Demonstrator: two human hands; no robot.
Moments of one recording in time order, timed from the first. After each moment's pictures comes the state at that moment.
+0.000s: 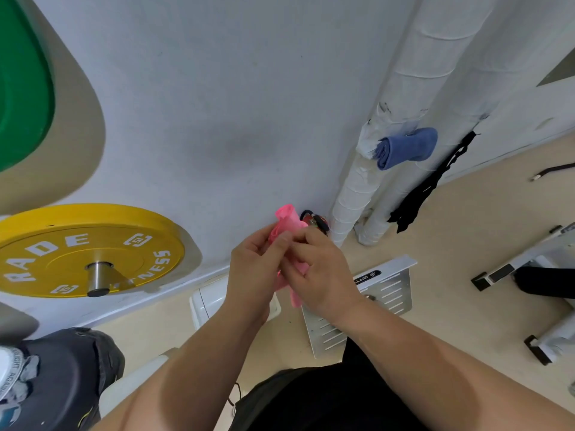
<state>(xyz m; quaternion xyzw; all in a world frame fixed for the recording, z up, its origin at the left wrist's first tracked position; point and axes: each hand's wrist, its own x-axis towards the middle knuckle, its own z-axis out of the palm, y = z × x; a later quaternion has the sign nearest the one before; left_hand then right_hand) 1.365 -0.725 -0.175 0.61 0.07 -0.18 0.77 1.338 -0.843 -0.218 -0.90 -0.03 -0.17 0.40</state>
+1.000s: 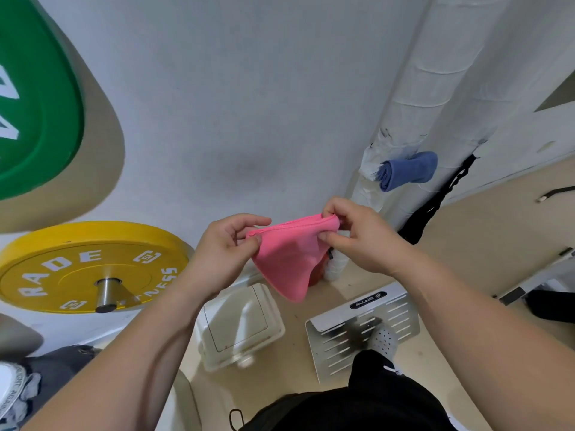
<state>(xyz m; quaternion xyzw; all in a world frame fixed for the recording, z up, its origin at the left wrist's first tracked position) 1.434 -0.674 -0.168 0.74 -0.12 -0.15 0.64 1.378 -0.921 -0.141 -0.90 -0.04 0.01 0.43</state>
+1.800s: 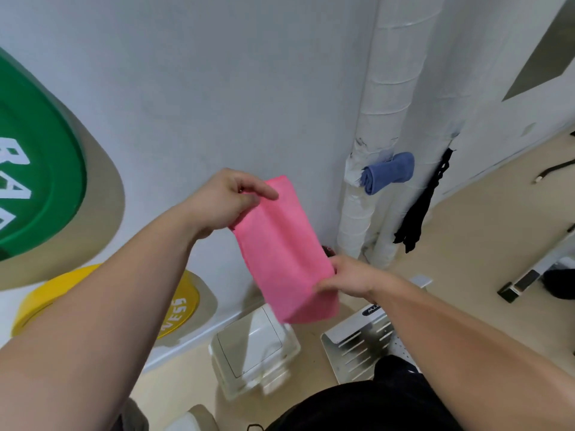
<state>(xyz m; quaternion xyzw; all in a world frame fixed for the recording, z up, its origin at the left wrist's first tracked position) 1.507 -0.707 -0.082 0.82 -0.26 -0.20 0.46 1.351 -0.922 -0.212 -0.82 0.13 0.20 0.52</state>
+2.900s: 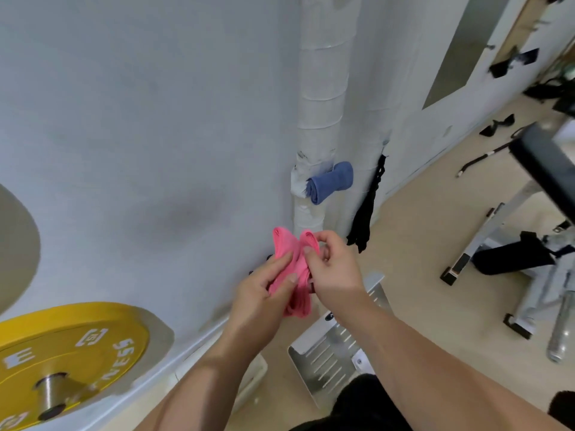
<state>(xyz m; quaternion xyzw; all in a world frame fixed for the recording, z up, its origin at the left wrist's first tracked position) 1.353 -0.785 -0.144 0.70 -0.22 -0.23 0.64 1.315 -0.926 -0.167 -0.72 0.27 -0.22 0.60</state>
